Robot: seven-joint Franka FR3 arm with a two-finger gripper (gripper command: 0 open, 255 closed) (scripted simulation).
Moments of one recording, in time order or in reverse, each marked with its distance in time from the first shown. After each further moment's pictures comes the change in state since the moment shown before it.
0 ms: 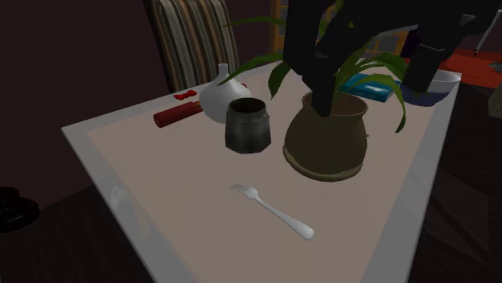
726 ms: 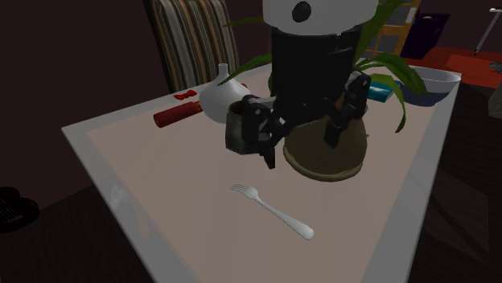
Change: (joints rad) arm 0.034 0.190 -0.001 -0.141 0.006 0.342 -0.024
